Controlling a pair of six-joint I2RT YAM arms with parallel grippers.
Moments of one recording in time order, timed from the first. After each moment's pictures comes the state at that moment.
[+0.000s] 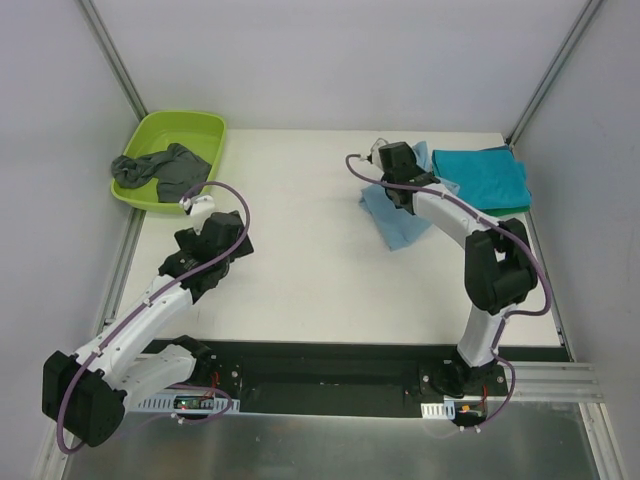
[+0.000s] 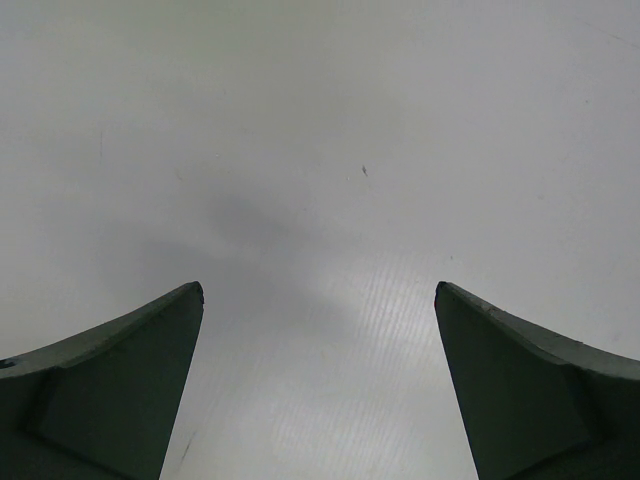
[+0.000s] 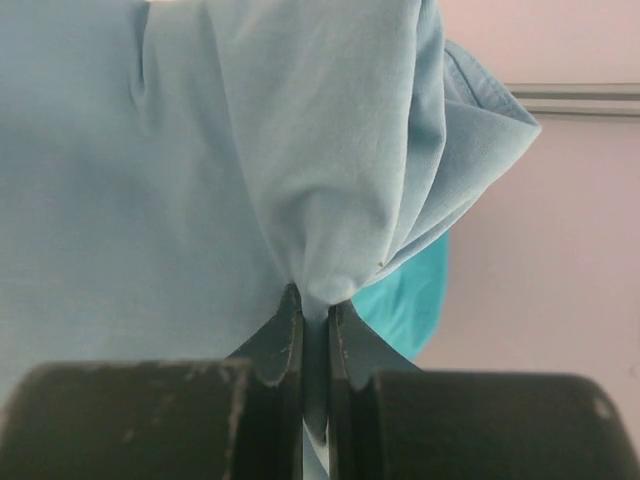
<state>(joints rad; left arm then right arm) -0.47 0.96 0.72 -0.55 -0.58 -0.62 0.46 1.84 1.38 -0.29 0.69 -0.69</state>
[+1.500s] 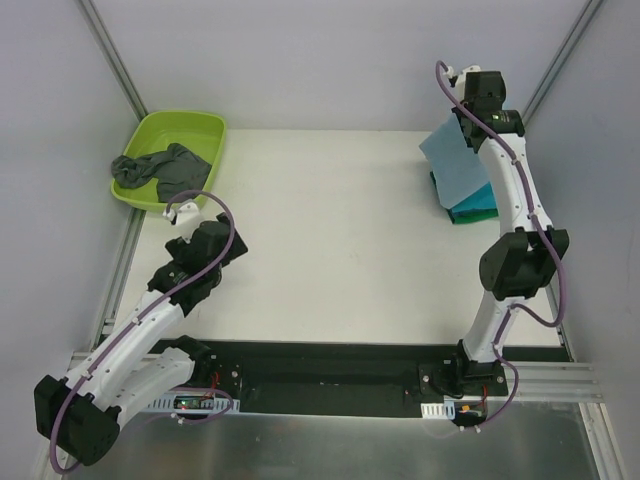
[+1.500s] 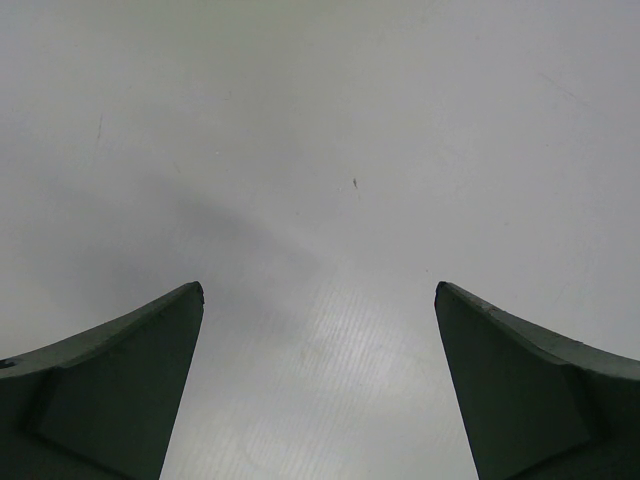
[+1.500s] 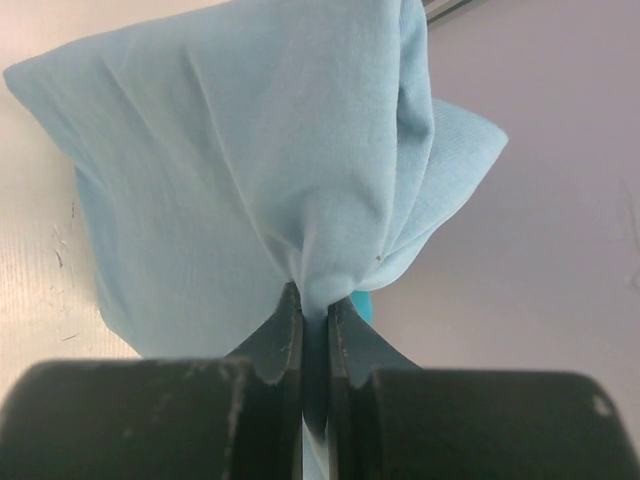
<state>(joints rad) -0.46 0.83 0.67 -0.55 -0.61 -0.73 0.11 1.88 2.05 -0.80 0.45 -0.42</state>
